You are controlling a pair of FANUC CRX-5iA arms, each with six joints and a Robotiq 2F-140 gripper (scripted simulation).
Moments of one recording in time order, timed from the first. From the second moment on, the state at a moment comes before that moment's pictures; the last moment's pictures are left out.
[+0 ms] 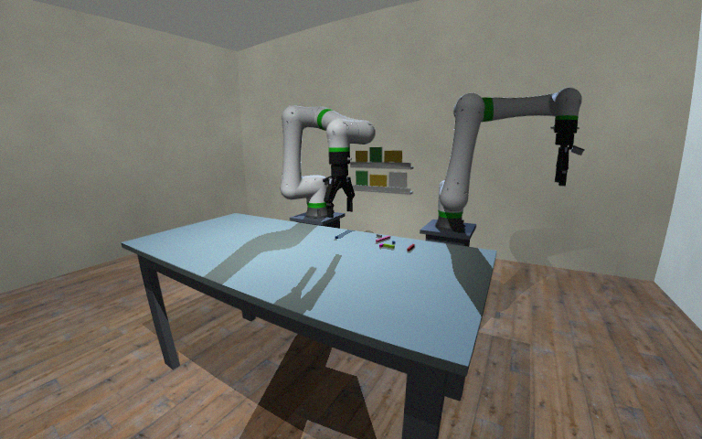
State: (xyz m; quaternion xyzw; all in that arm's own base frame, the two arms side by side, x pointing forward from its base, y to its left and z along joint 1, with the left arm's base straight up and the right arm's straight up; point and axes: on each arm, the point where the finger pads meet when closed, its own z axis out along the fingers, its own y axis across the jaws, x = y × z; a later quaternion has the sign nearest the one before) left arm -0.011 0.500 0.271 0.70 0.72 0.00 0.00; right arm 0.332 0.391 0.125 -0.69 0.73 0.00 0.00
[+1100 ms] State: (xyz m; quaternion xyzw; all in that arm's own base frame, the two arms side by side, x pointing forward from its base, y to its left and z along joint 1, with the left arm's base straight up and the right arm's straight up) left arm -0.011 0.500 0.271 0.70 0.72 0.00 0.00; right arm 0.300 0.445 0.118 -0.95 0.32 0.00 0.00
